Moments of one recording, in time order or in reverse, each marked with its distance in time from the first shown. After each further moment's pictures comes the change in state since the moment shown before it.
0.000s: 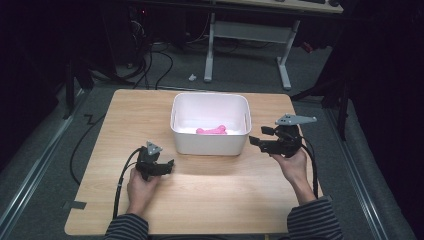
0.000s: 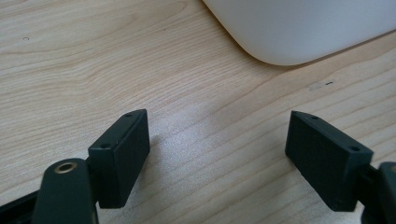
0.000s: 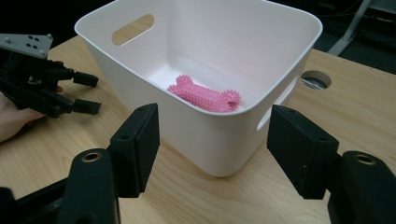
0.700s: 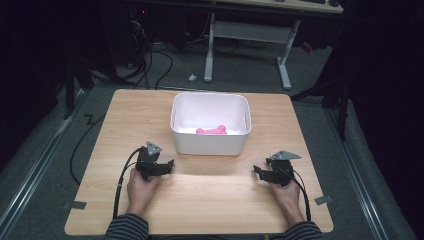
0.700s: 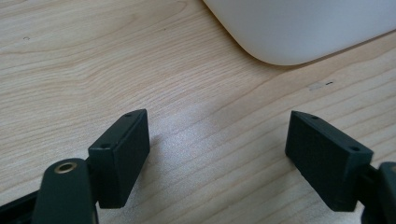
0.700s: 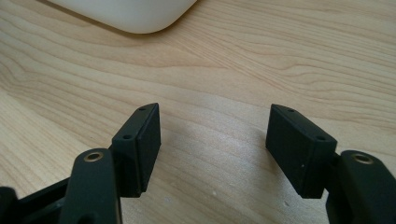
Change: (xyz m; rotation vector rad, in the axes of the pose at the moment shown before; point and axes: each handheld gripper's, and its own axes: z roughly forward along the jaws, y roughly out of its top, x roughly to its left) left arm 0.000 0.000 0.000 0.000 0.001 -0.001; right arm -0.025 -0.140 0.063 0.137 -0.185 0.070
